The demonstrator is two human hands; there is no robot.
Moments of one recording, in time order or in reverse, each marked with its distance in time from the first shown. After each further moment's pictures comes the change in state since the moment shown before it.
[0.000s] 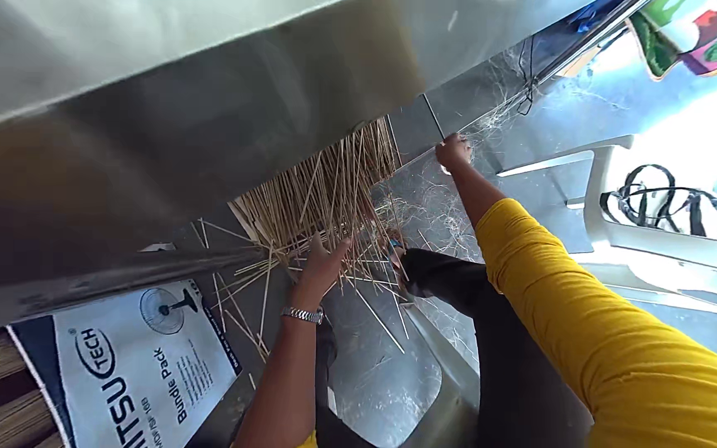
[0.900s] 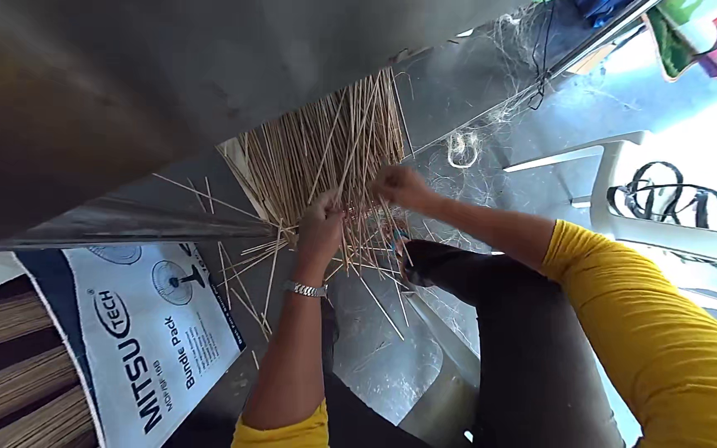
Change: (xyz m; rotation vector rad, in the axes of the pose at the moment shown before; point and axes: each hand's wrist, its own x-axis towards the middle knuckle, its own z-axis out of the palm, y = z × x) left_hand -0.031 0.024 -0.025 -0.069 0.169 0.314; right_hand -0.201 -0.062 0.018 0.268 -0.604 -0.757
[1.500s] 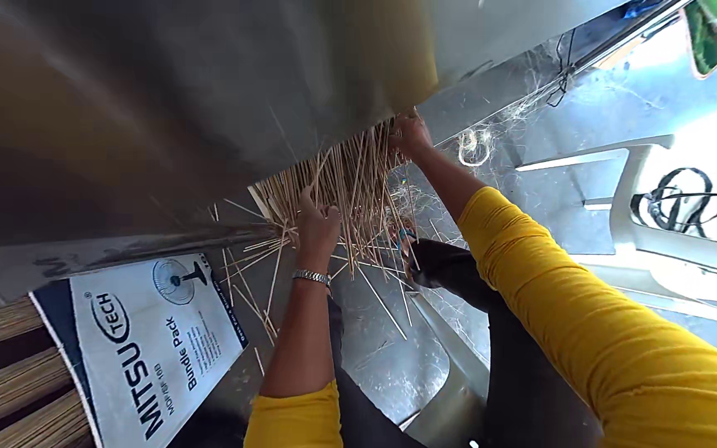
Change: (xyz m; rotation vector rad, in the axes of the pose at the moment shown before) left_hand 0.035 -0.042 0.011 0.104 0.160 -0.167; right_hand 0.151 0.103 -0.044 -0.456 0.306 0.190
